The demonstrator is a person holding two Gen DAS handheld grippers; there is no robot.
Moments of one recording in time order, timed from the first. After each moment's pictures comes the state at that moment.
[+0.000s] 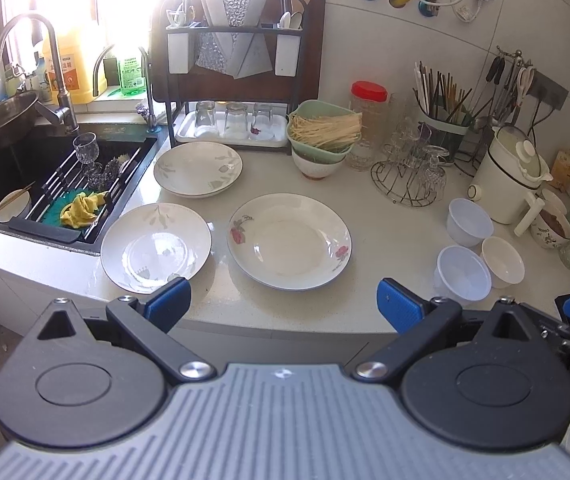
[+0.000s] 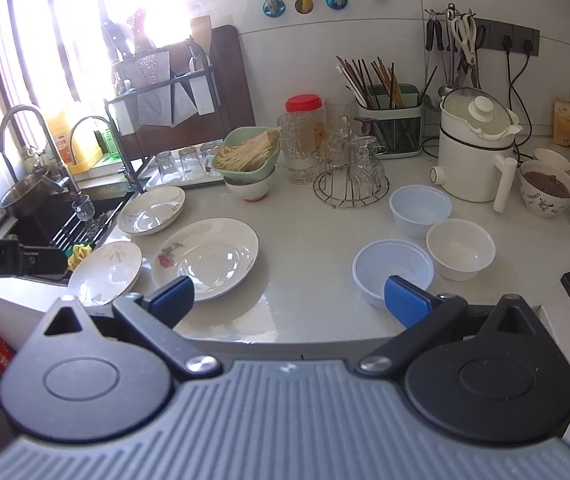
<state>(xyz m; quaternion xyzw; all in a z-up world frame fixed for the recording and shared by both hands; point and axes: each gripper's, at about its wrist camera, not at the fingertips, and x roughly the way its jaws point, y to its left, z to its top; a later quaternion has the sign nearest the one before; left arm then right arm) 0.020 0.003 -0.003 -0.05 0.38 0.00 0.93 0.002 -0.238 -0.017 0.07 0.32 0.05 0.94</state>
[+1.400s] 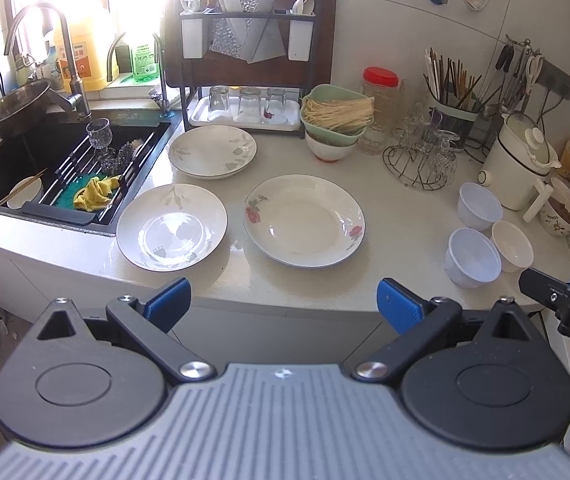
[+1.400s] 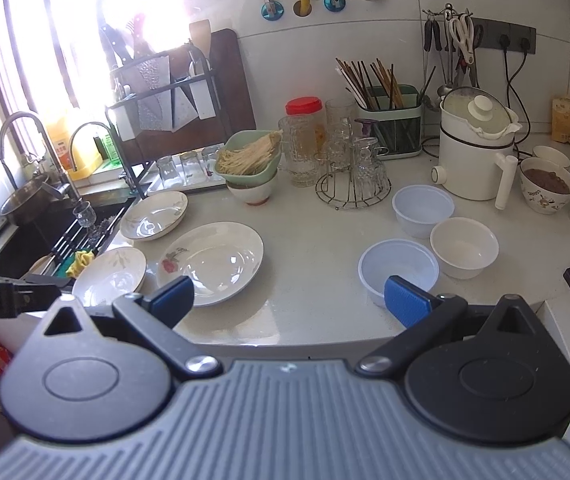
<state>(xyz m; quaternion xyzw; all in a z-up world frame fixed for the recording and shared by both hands) 0.003 0.012 -0.006 -0.05 0.40 0.01 0.92 0.001 -0.231 -0.015 0.08 0.32 0.05 0.94</state>
